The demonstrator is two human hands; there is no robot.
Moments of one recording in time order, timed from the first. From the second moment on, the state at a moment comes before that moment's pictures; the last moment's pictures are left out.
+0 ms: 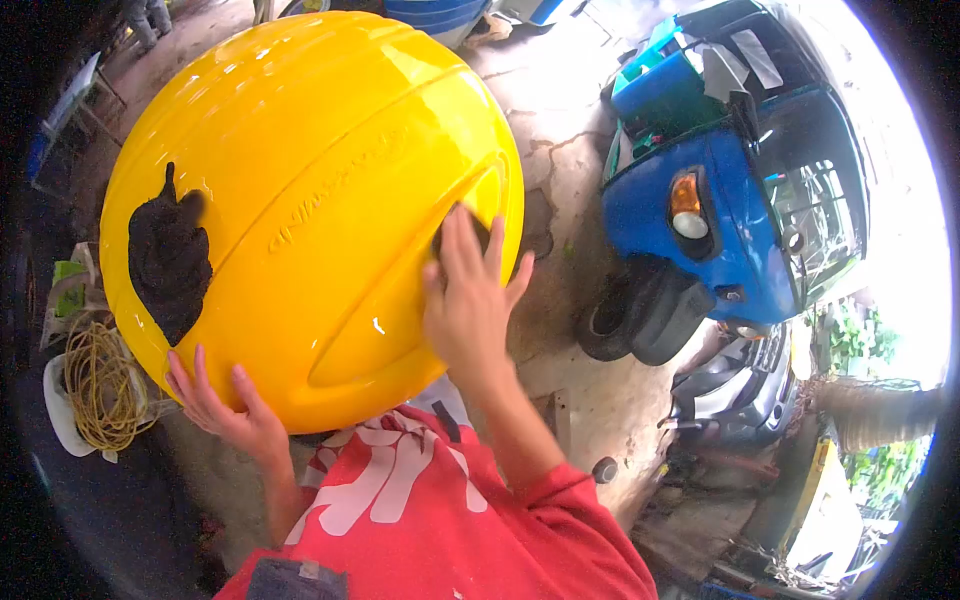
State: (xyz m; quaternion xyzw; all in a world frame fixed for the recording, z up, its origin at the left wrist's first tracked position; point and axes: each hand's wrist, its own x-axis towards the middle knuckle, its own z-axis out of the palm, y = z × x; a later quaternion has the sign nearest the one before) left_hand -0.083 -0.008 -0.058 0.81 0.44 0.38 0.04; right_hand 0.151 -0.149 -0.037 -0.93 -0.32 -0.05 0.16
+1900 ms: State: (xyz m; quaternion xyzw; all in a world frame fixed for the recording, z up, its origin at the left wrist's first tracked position) left_hand -0.088 0.002 -0.078 0.78 0.45 0.42 0.06; right_hand 0.201 -0.158 -0.059 -0.89 -0.35 -0.11 0.26
